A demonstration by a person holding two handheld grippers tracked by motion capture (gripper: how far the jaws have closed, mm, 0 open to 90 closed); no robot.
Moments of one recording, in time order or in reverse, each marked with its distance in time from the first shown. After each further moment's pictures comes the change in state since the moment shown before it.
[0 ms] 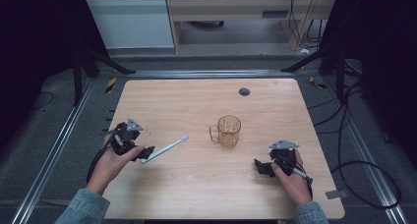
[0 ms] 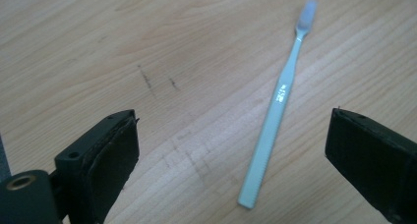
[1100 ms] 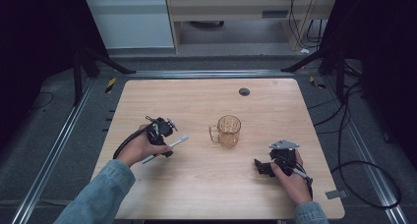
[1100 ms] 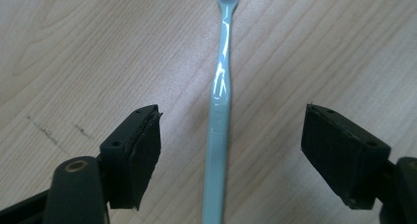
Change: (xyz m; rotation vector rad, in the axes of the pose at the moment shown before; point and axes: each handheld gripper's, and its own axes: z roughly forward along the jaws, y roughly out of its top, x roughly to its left) left arm -0.031 0.061 0.067 0.374 -0.145 0.251; right arm 0.000 0.000 0.000 -0.001 -0.001 0.000
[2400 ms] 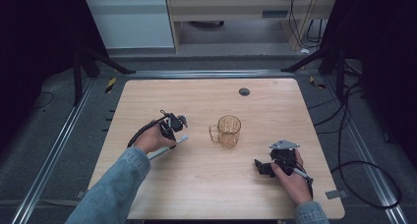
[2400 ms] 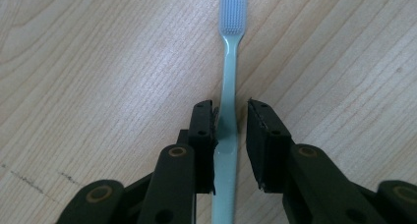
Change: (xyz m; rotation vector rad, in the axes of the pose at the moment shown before) left arm 0.006 0.039 0.023 0.144 -0.049 0.046; right arm -0.001 0.000 -0.001 0.004 0.015 -0.004
